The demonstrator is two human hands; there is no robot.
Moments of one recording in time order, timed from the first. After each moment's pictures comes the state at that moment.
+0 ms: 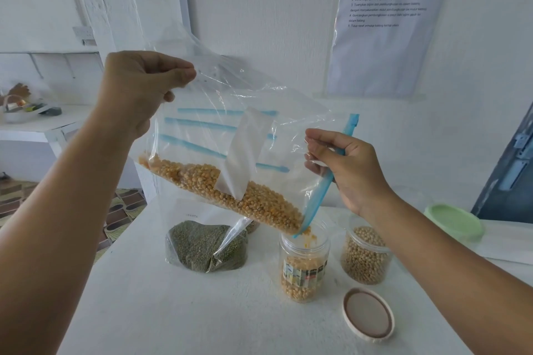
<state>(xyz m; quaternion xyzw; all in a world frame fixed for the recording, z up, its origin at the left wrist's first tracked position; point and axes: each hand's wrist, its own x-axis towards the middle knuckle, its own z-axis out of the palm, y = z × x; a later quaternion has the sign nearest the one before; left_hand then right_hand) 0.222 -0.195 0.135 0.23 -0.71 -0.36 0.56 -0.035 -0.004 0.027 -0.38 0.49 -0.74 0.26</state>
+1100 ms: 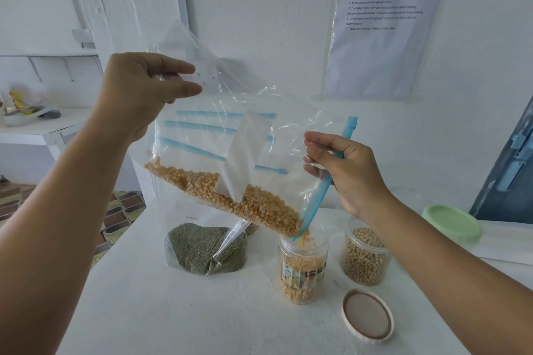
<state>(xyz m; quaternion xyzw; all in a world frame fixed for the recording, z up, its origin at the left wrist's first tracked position) 0.223 -0.184 0.139 0.23 -0.77 -0.27 0.54 -0.037 -0.005 0.024 -0.38 0.49 -0.74 0.26</state>
